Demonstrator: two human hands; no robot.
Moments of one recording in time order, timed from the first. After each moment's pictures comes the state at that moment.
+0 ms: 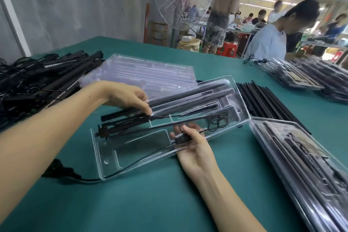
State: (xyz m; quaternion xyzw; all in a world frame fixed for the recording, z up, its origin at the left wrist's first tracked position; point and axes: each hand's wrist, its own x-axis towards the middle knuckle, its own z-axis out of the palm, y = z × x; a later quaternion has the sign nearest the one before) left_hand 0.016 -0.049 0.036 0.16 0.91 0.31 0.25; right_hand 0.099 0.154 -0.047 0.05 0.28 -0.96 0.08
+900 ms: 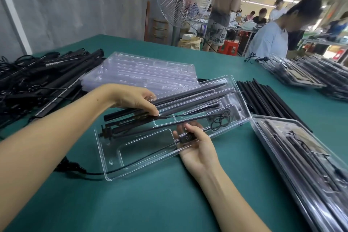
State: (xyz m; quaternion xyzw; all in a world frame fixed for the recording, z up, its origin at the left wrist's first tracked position) left_hand 0.020 -0.039 0.030 0.16 0.91 0.31 0.23; right_hand 0.096 0.156 -0.047 0.05 0.28 -0.96 0.09
